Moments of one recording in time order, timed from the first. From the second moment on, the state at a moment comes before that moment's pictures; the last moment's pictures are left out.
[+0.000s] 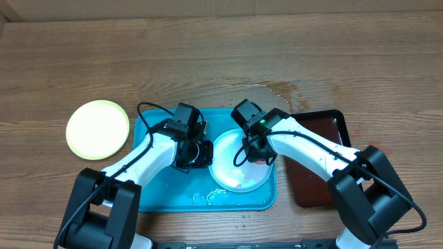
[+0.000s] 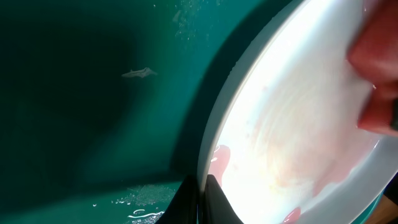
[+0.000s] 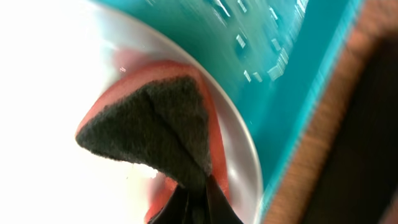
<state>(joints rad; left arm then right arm) -0.36 1.66 0.84 -0.58 0.37 -0.37 0.67 1.84 1.17 -0.82 0.09 0.39</state>
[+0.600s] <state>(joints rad) -0.36 1.66 0.84 -0.59 0.37 -0.37 0.68 1.84 1.17 -0.74 -0.12 0.06</state>
